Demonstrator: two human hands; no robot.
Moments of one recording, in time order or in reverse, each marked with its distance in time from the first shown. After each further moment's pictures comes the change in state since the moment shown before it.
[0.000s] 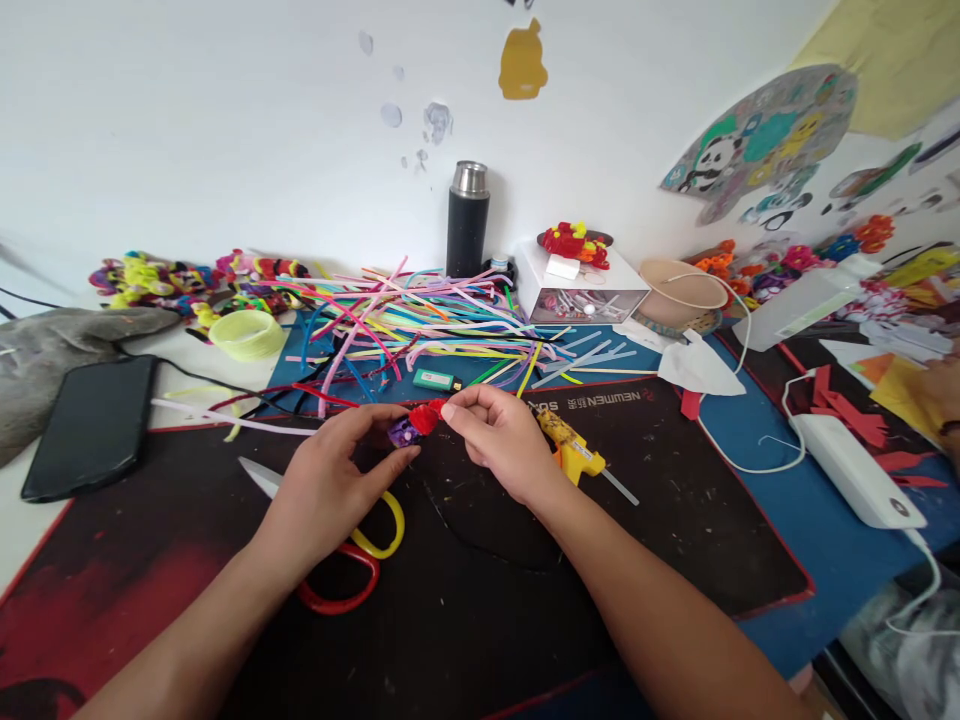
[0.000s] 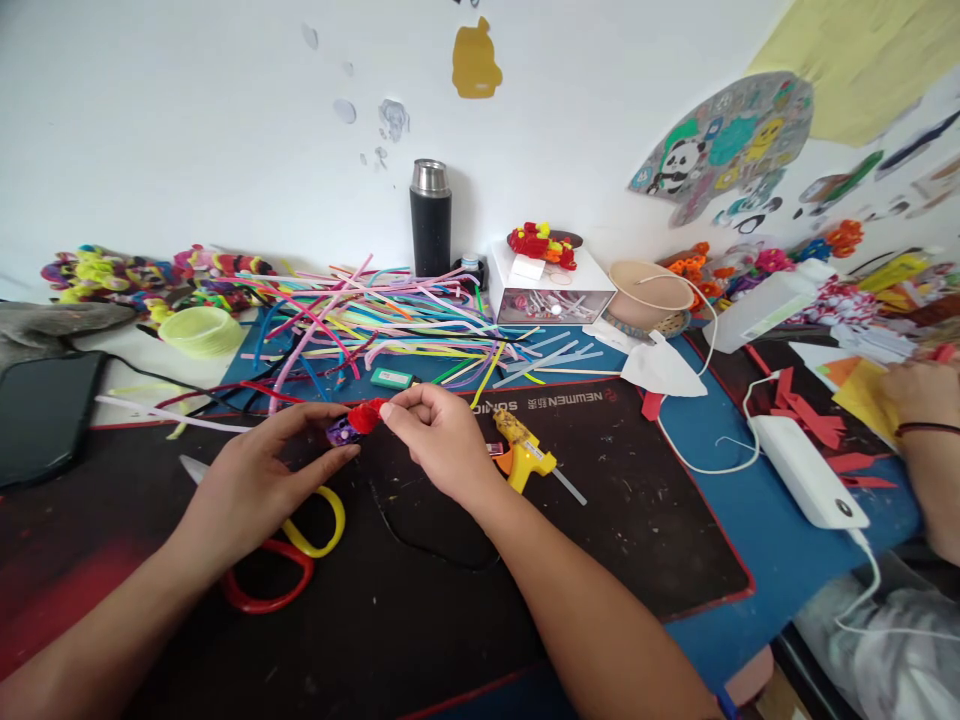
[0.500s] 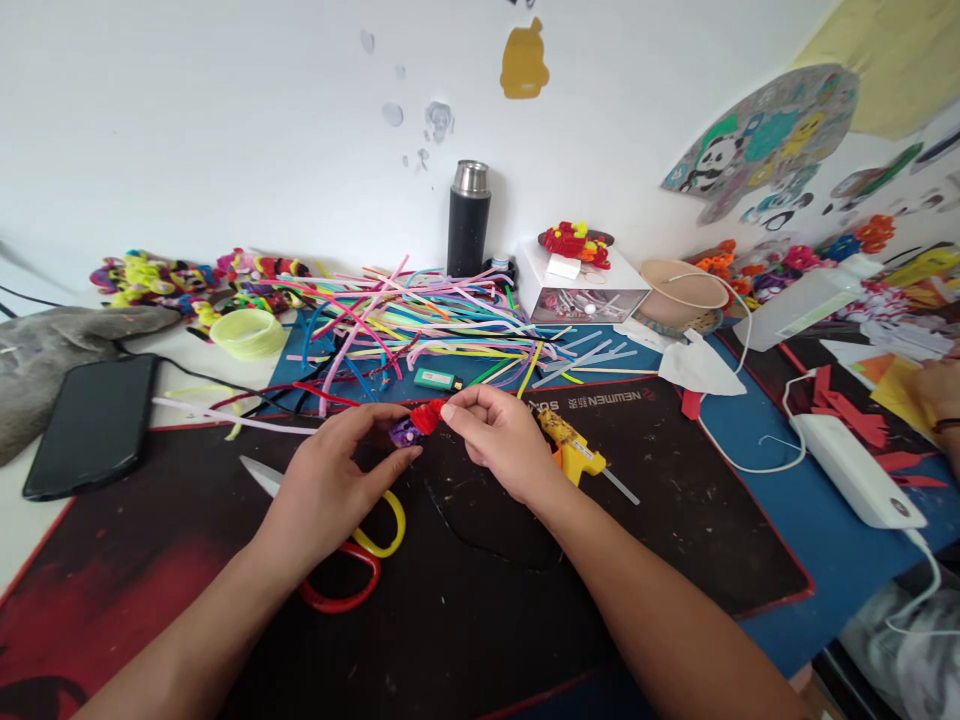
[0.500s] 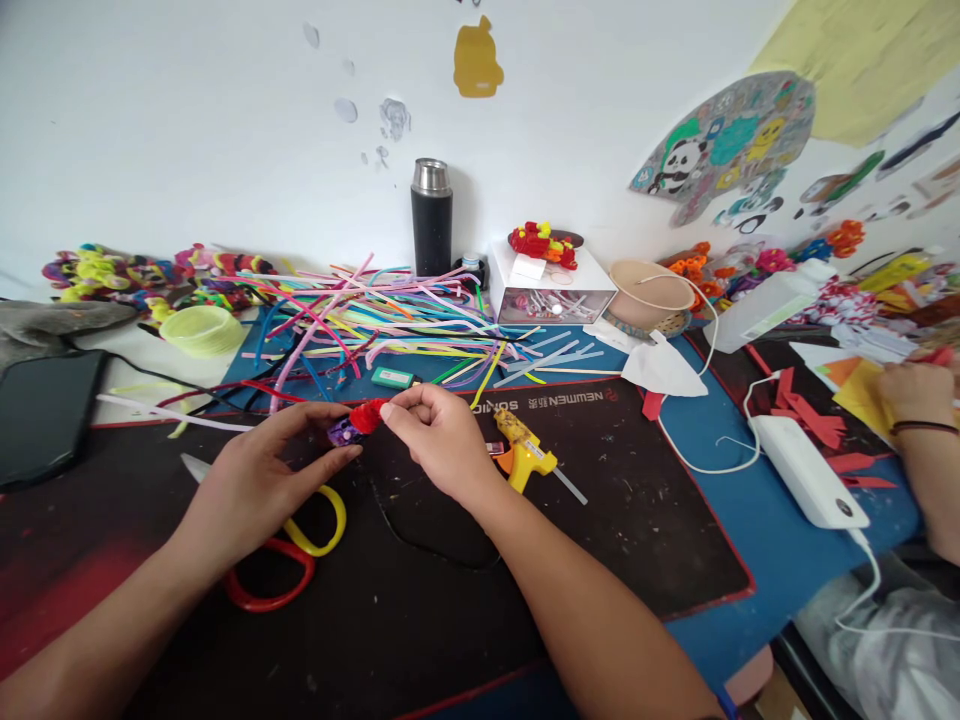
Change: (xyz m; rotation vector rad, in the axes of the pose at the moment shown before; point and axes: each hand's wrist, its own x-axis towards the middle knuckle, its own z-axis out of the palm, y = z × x) left_hand -0.001 -0.002 0.001 0.006 0.002 0.014; right_hand 0.000 0.001 0.001 -0.022 0.007 -0.003
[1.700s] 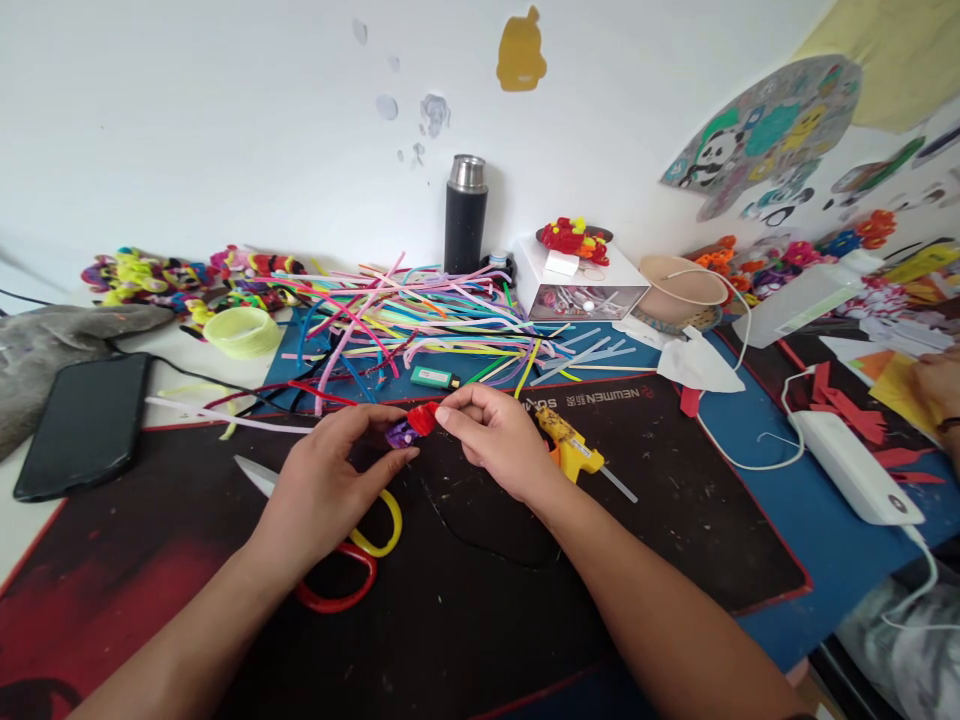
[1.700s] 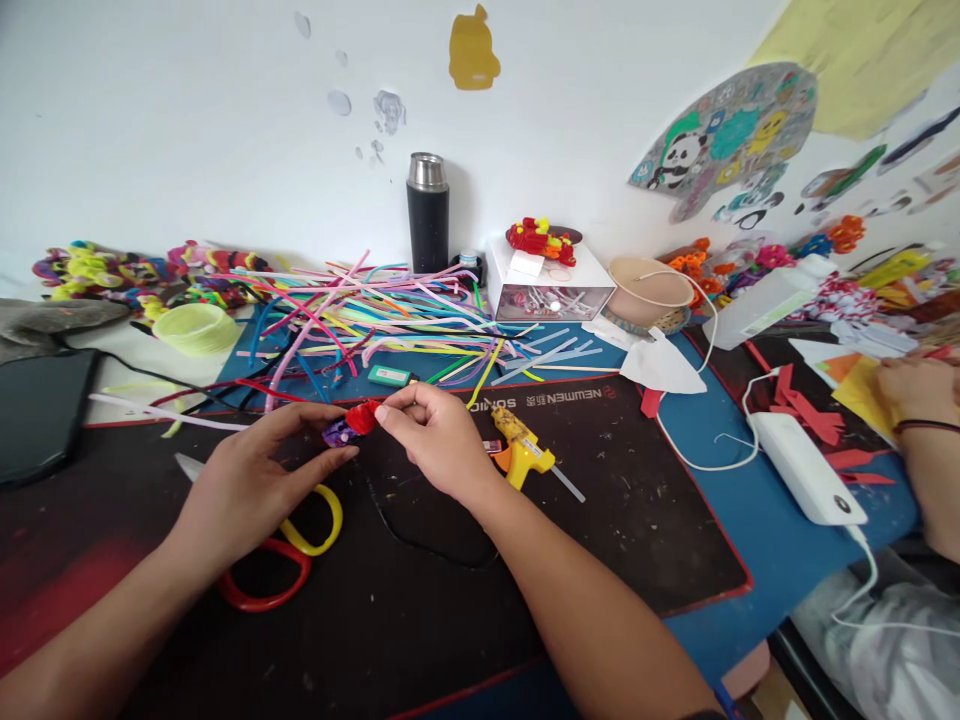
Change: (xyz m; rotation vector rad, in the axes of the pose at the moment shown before) left_hand -0.002 -0.004 0.002 -0.033 0.012 -0.006; right_hand 0.000 0.000 -0.002 -0.028 -0.061 0.003
